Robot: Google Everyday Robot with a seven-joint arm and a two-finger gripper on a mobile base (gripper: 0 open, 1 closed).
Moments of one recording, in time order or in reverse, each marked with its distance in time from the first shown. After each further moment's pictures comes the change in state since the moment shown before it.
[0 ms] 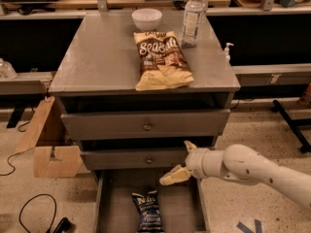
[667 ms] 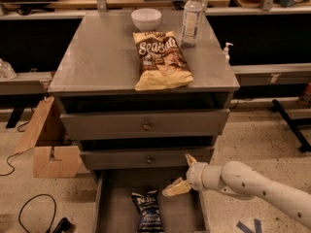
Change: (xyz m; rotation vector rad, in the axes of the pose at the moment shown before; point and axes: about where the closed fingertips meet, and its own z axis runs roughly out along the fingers) arm 0.074 -0.001 0.044 -0.015 -0.015 0.020
